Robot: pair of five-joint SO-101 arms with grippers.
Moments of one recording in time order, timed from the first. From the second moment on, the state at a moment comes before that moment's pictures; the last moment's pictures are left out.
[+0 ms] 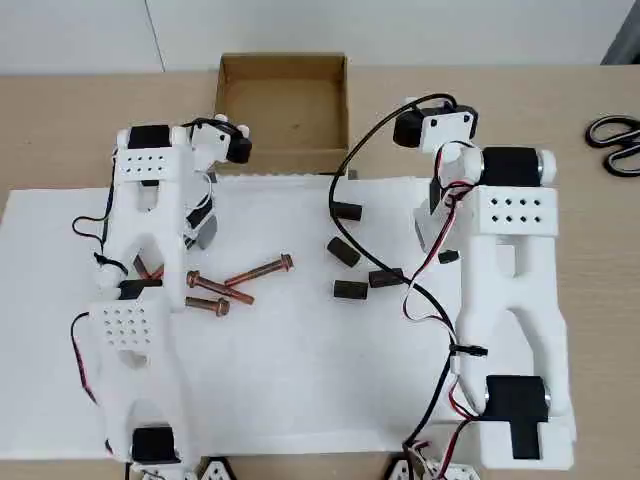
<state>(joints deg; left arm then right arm) -6.7 44.2 -36.1 98.8 -29.8 -2.3 -4.7 -5.3 96.4 15.2</state>
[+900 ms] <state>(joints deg) -6.6 44.2 -35.3 98.8 -29.8 -2.3 -4.7 -5.3 96.4 15.2</state>
